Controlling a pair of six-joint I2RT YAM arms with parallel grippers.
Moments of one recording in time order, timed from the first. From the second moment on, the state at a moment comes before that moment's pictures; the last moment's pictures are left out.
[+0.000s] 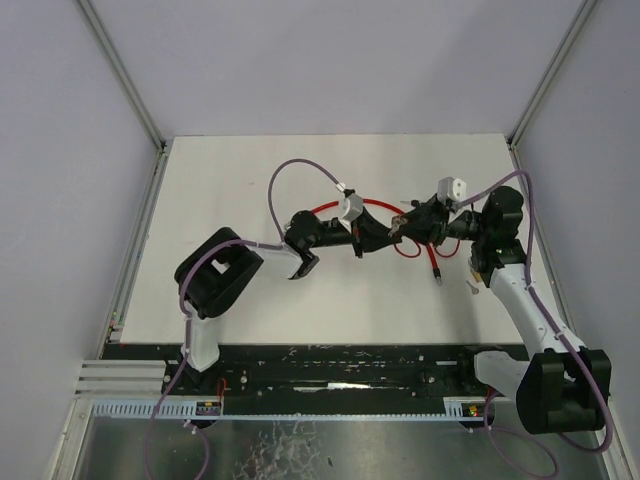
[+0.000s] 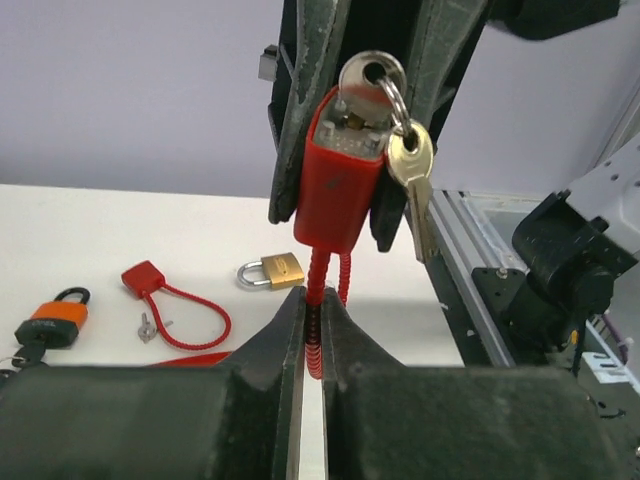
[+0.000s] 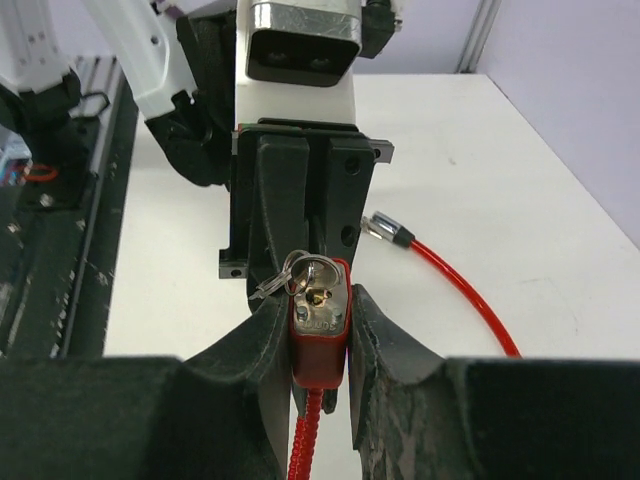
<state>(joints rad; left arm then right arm) -0.74 1.94 0.97 1.38 0.77 -0.40 0.07 1.10 0.72 0.38 -1.30 -0.09</state>
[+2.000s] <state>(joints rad) -0.87 1.90 1.06 0.74 0.21 0.20 -0.11 1.04 0.89 -0.32 -1.07 -0.20</state>
